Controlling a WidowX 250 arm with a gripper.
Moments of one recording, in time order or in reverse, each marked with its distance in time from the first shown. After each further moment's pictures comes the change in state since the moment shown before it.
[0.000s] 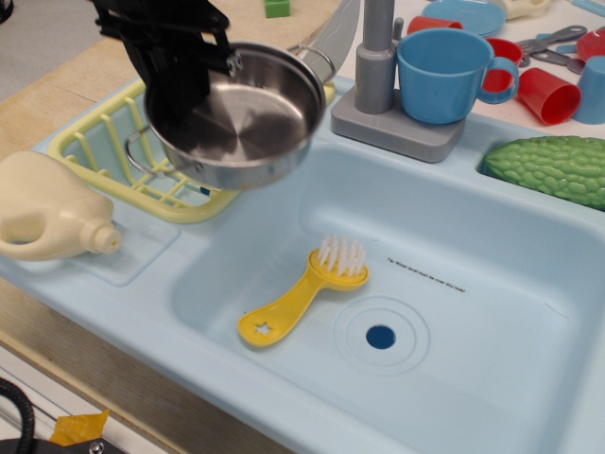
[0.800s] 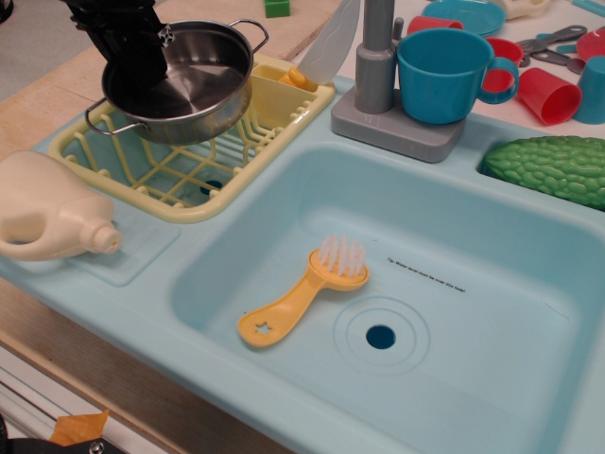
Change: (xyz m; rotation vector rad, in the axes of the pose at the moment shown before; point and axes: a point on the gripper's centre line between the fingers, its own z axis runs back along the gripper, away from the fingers) arm 0.021 0.065 -0.030 -0.145 -0.045 -0.025
